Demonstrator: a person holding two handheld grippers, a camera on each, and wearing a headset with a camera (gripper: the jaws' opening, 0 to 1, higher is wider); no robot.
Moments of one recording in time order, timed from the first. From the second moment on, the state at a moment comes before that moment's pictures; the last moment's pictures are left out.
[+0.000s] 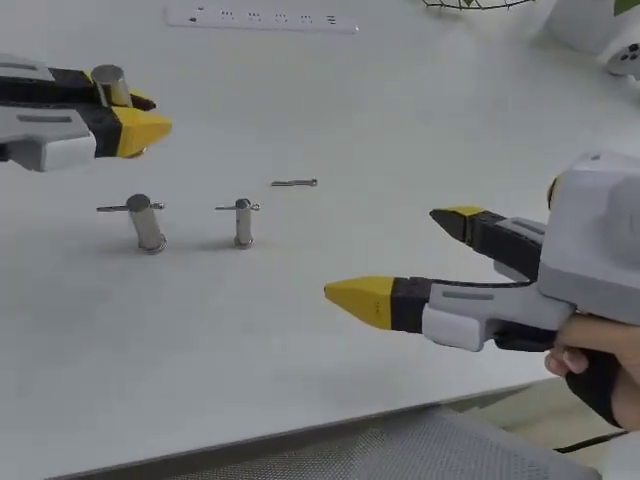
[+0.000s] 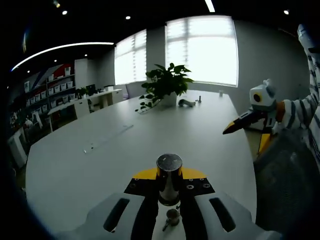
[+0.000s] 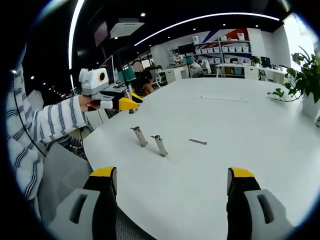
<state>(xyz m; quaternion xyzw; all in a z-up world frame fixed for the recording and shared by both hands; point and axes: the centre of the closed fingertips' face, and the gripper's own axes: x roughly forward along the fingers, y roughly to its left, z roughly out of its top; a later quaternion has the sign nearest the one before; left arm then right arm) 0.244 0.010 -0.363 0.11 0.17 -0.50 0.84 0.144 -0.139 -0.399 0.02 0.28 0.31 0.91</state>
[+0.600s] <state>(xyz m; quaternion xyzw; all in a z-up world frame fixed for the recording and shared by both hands) 0.178 -0.030 -0.396 0.10 0.20 -0.54 0.81 0.134 -0.140 -0.401 0.02 0.28 0.31 0.91</state>
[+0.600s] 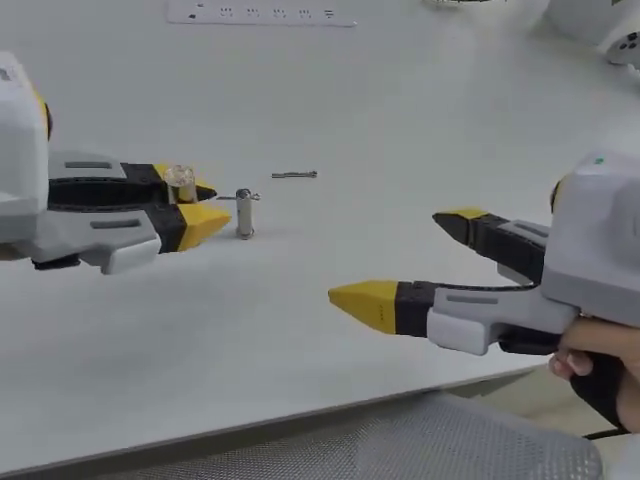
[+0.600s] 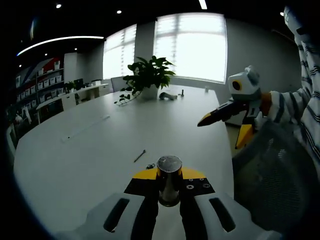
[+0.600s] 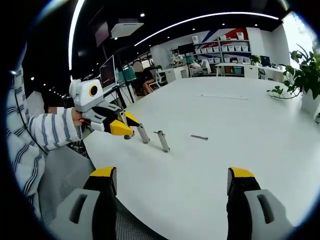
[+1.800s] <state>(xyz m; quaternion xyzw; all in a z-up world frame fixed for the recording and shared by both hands) 0.159 -0.050 -0.453 0.14 0.23 -0.56 0.79 0.128 -0.142 -0.412 0.03 0.30 0.31 0.90</state>
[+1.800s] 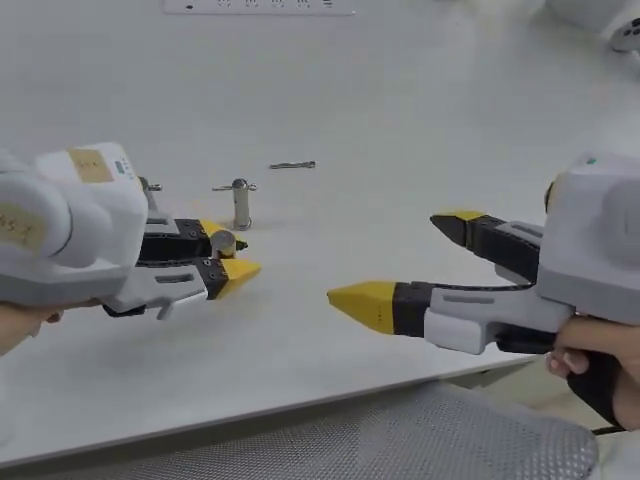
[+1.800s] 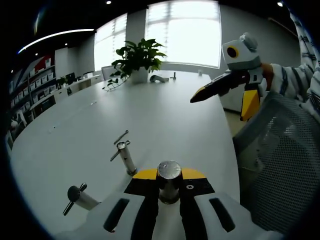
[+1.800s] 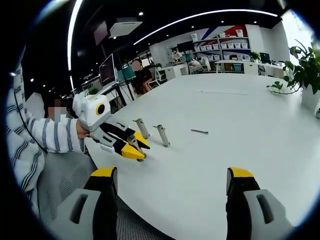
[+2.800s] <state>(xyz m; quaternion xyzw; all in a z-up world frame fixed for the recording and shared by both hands) 0.152 -0.049 -0.463 0.14 0.23 -0.56 0.78 0.126 -0.139 -0.416 0.02 0.30 0.32 0.90</state>
